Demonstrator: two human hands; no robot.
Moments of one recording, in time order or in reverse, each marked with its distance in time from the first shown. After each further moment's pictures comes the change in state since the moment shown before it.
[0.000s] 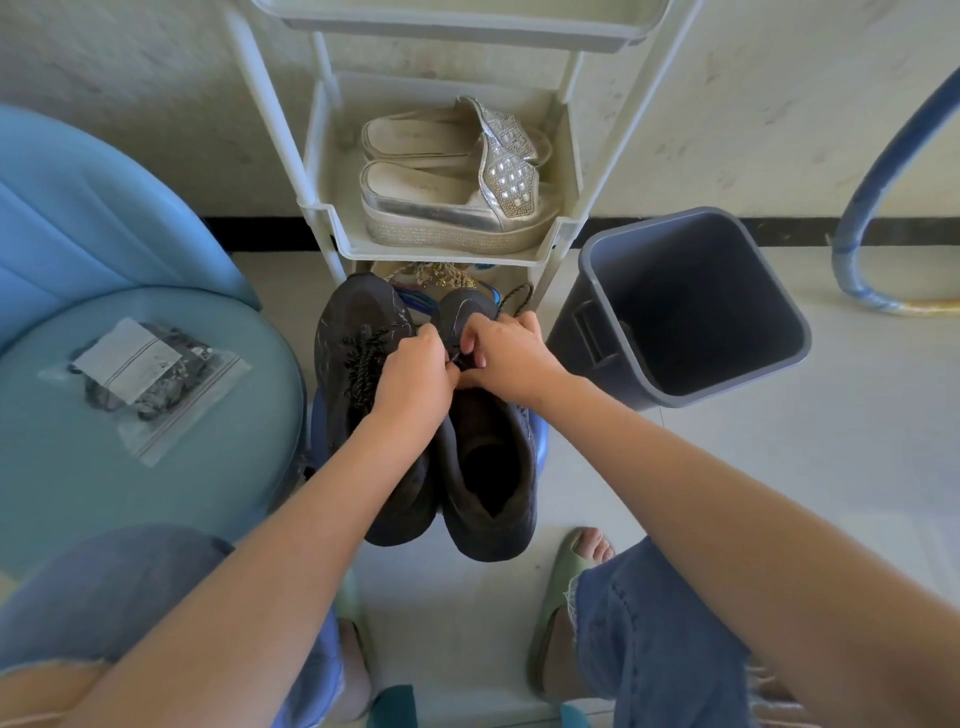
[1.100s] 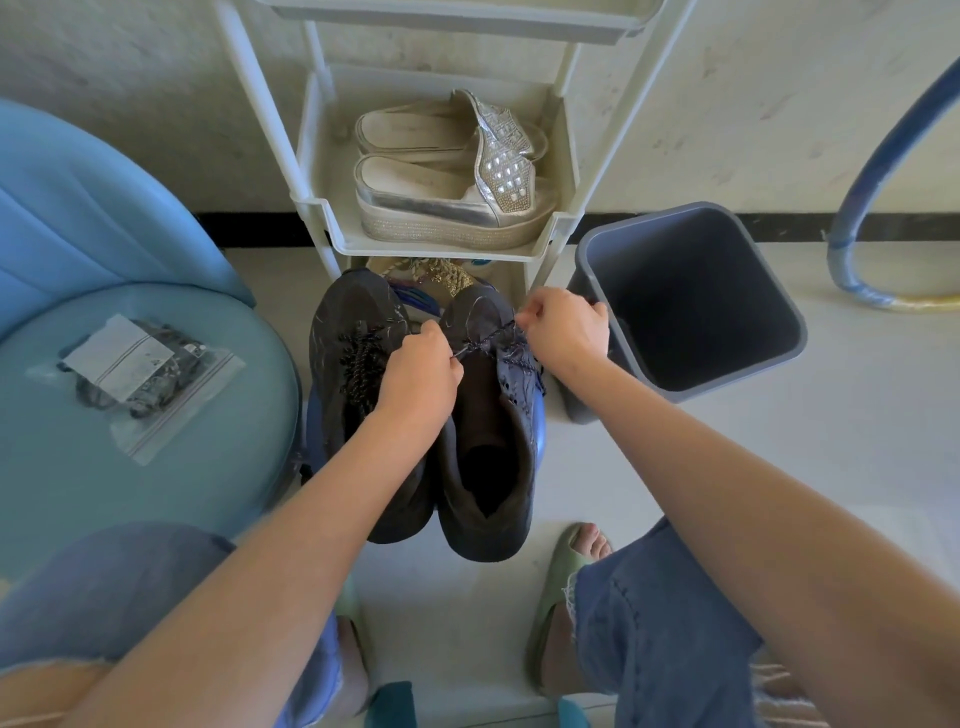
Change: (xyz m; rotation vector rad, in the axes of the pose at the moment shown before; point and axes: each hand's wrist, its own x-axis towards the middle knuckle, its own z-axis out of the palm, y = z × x) left_hand -0.003 0.008 0.003 0.004 0.003 -0.004; right_hand -0.006 0.030 -0.025 0.060 0.213 0.412
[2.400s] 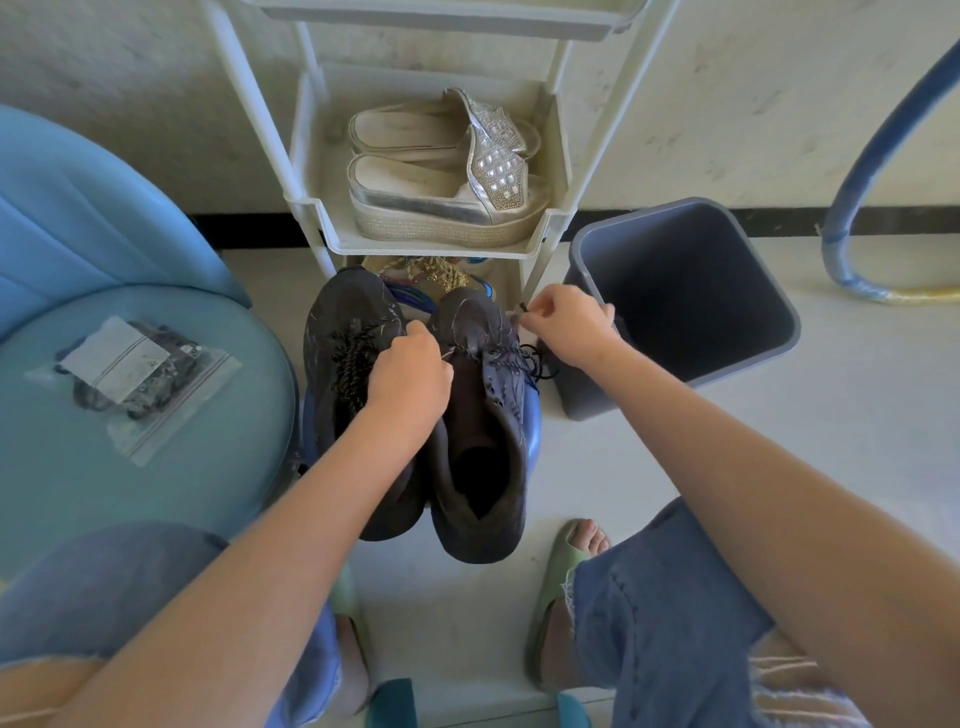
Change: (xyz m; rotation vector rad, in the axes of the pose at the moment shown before) left_hand 0.000 -0.004 0.000 0.107 -0.025 -0.040; right_hand -0.001 0.009 -0.023 0.048 -0.228 0.046
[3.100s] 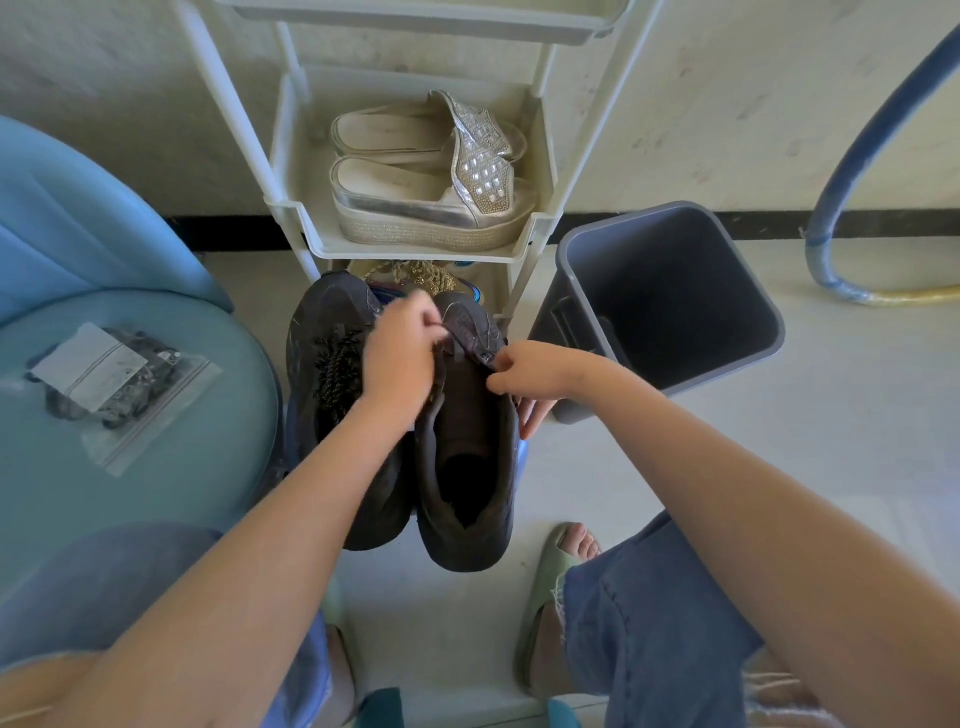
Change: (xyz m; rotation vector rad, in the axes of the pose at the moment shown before) left_hand 0.035 -0.002 0.016 -0.460 0.218 0.101; right_hand -0.015 -0.004 0.009 0.121 -0.644 0.031
